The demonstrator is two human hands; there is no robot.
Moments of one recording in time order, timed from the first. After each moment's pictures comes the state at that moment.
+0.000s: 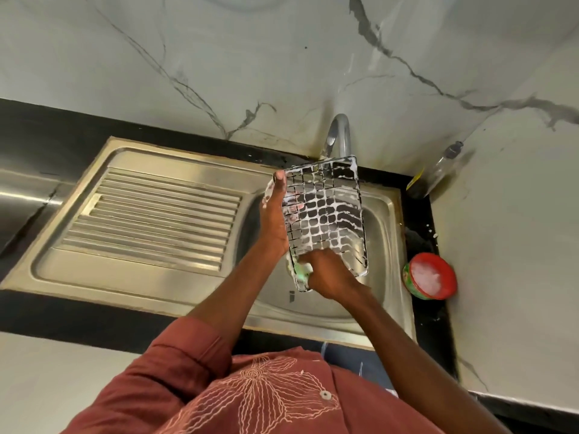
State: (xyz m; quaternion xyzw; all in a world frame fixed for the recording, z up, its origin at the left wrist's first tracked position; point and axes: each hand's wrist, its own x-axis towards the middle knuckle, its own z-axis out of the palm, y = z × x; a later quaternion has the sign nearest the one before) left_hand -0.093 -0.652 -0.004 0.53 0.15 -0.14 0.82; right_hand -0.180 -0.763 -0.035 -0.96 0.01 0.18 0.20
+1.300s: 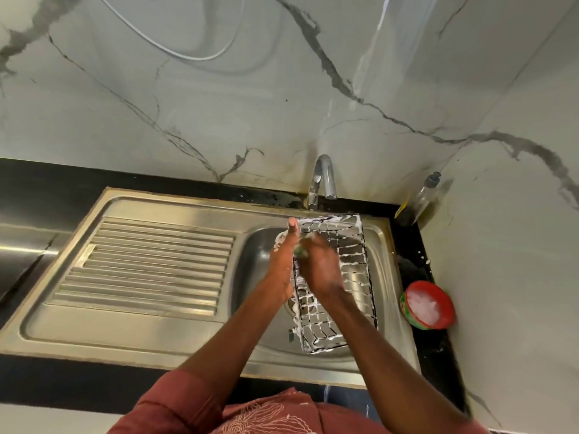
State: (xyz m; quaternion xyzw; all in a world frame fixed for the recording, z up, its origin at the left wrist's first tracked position) left_hand -0.105 -0.669 0.017 0.57 0.16 -0.27 0.76; right_hand -0.118 -0.758 -0.016 -0.97 0.09 -0.07 0.22
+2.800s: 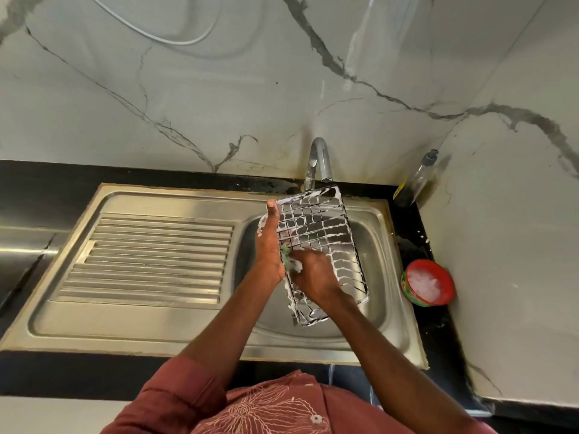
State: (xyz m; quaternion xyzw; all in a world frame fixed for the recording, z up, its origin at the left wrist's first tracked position) left_hand -0.086 -0.660 -0.013 0.50 0.20 -0.22 0.81; right_hand -0.150 -0.751 -0.041 -0.96 0.05 0.00 0.29
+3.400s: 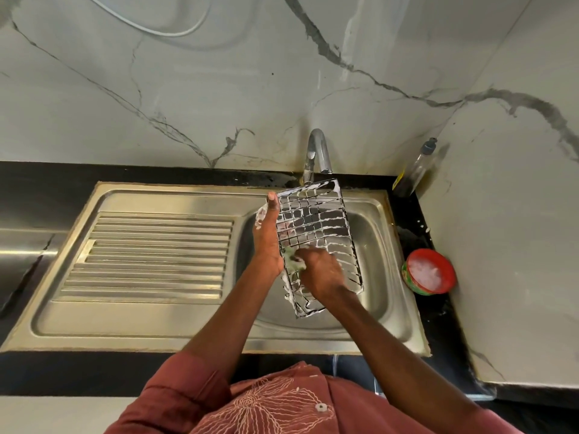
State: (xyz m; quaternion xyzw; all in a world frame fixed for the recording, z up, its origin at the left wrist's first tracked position) left_hand -0.079 -0.655 -0.021 0.54 0.18 -0.17 0.80; right_hand -0.159 -0.752 -0.047 -0.97 0.10 0.03 0.24
